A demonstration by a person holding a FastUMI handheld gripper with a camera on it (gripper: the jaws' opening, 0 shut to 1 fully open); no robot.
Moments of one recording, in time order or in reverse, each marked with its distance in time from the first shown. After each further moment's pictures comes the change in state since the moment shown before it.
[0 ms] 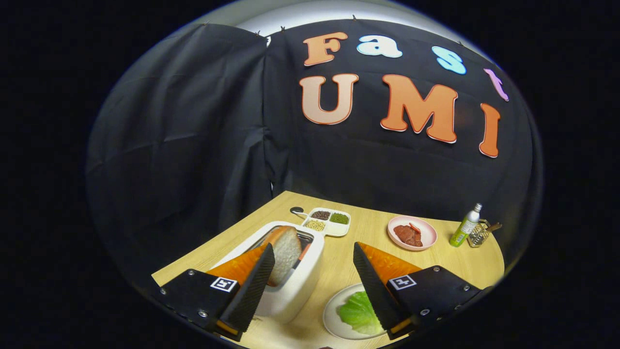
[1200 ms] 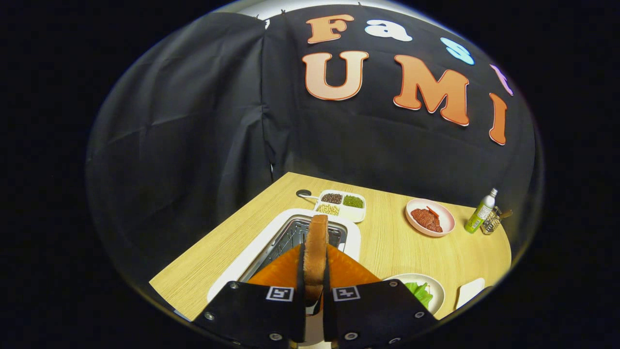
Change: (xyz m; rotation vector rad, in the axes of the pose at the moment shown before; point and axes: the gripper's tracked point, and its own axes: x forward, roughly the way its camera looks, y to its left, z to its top) arm 0.051 0.035 -0.036 0.022 0.112 -0.027
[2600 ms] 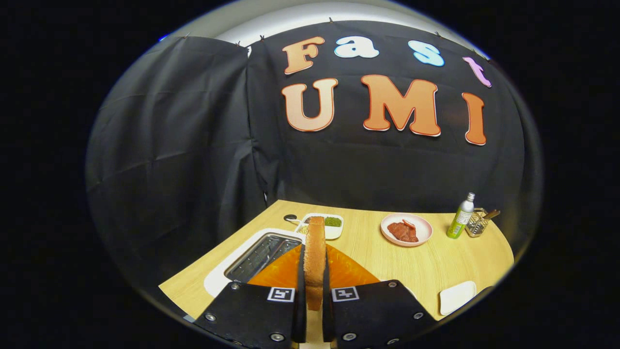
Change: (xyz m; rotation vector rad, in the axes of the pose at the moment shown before) arm -0.065 -0.079 0.014 0.100 -0.121 -0.006
